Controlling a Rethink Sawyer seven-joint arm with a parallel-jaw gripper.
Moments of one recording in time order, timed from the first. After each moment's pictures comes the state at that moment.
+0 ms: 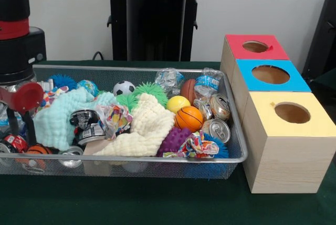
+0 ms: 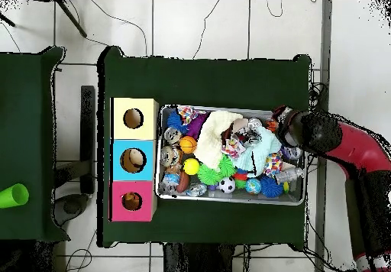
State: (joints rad) arm -0.83 -0.46 0.37 1.33 -0.40 0.62 2.07
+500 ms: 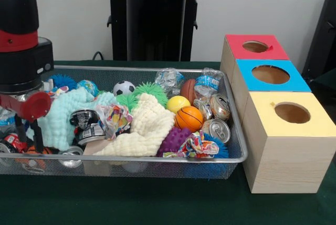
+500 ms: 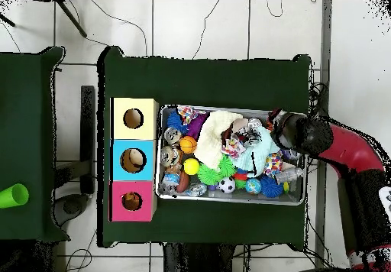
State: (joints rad) arm -0.81 -0.42 0.34 1.33 -0.40 0.58 2.07
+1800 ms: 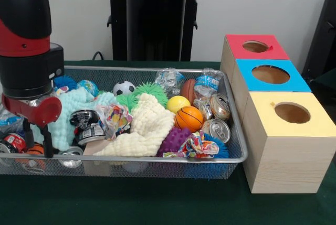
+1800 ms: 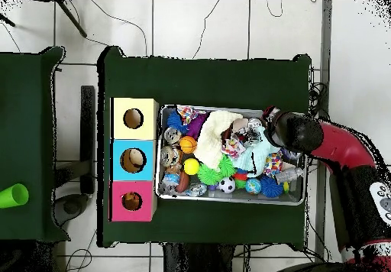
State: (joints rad) arm -0.77 -0.42 0.33 1.33 -0.40 0.54 2.07
